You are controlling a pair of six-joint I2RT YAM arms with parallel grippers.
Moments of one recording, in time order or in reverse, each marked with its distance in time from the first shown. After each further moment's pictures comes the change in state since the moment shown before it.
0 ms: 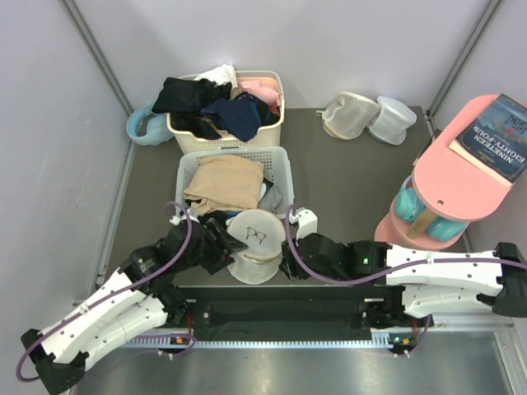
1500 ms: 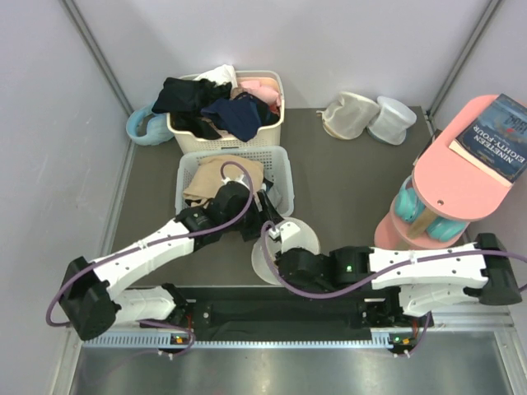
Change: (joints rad) left arm 0.000 0.601 0.226 0.399 0.135 0.293; right arm 0.139 0.114 0.130 -0.122 0.042 0.005
